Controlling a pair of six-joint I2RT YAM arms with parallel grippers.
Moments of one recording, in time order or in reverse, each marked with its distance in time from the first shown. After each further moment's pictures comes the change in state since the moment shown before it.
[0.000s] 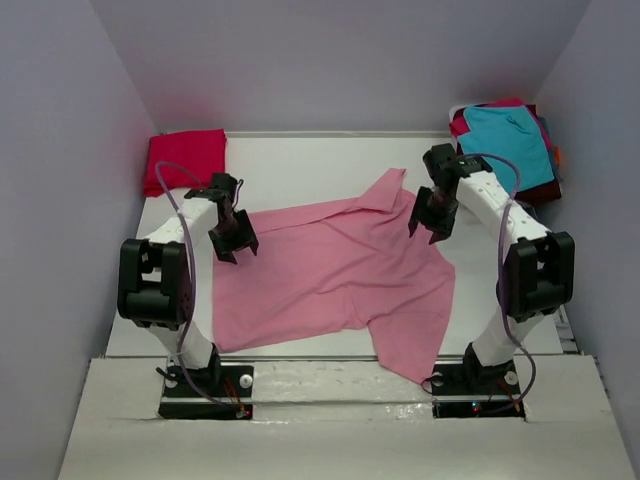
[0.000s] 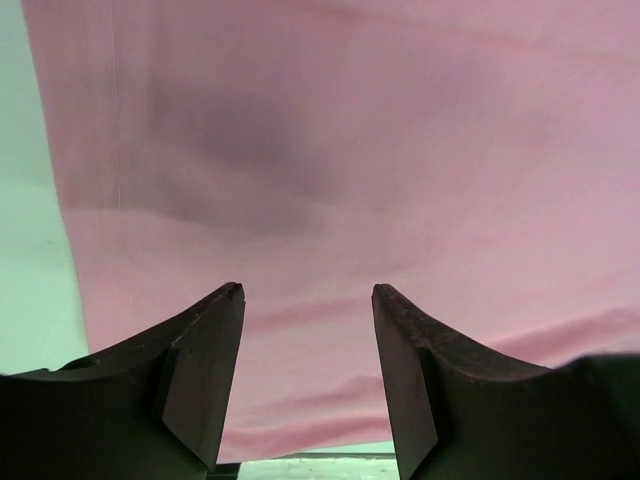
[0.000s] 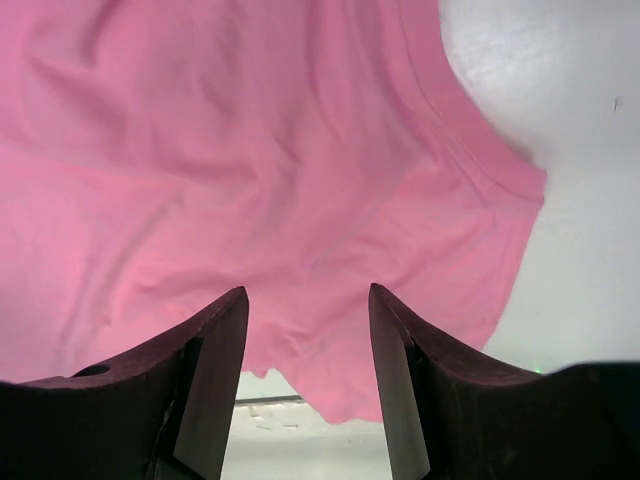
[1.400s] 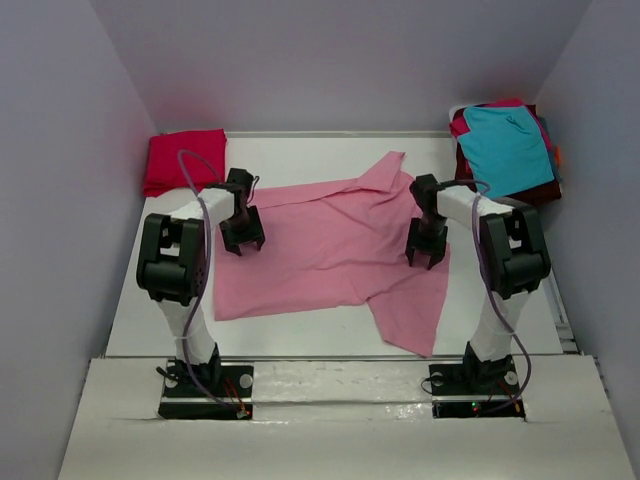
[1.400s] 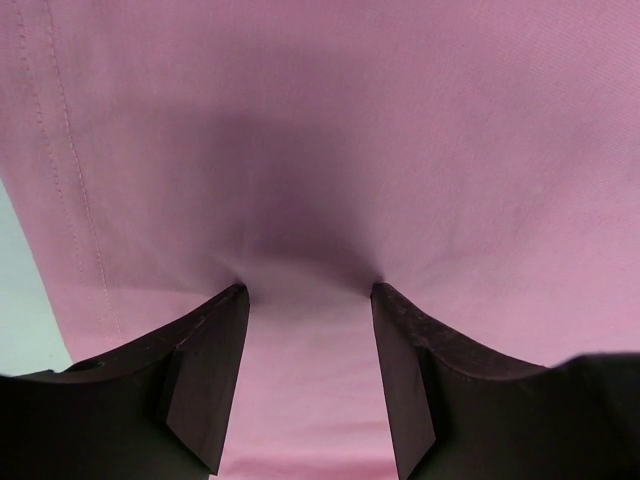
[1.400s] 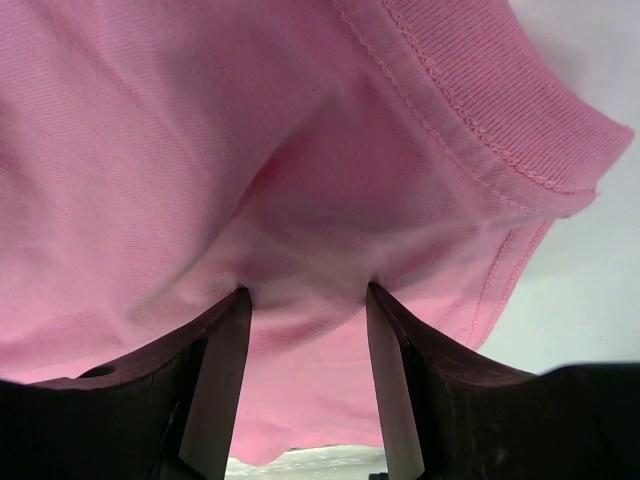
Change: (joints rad) left arm -0.058 0.215 0.153 0.068 -0.115 0.047; right arm 0.000 0.246 -0.095 0.175 0.065 -0.099
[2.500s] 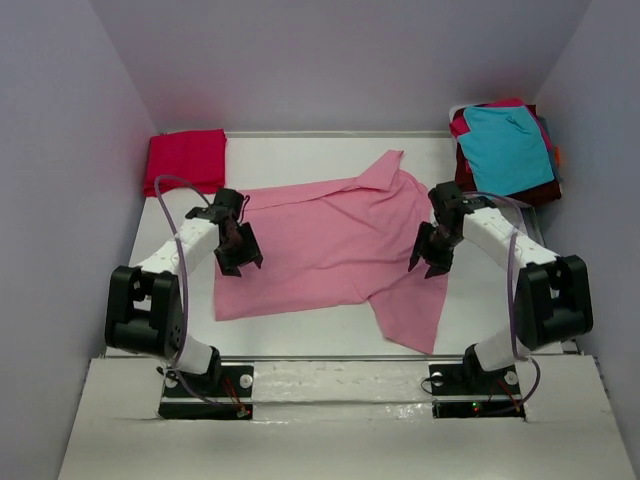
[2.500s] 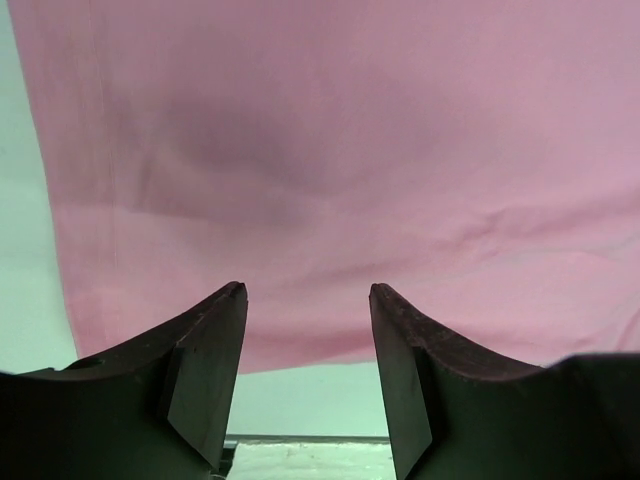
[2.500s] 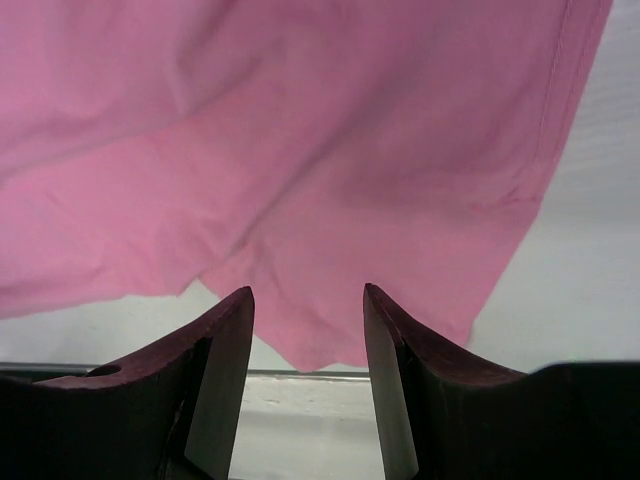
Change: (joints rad) left arm -0.018 -0.410 -0.320 -0.051 0.099 -0.117; right arm 0.000 -0.437 -0.249 -0.007 -0.225 0.105
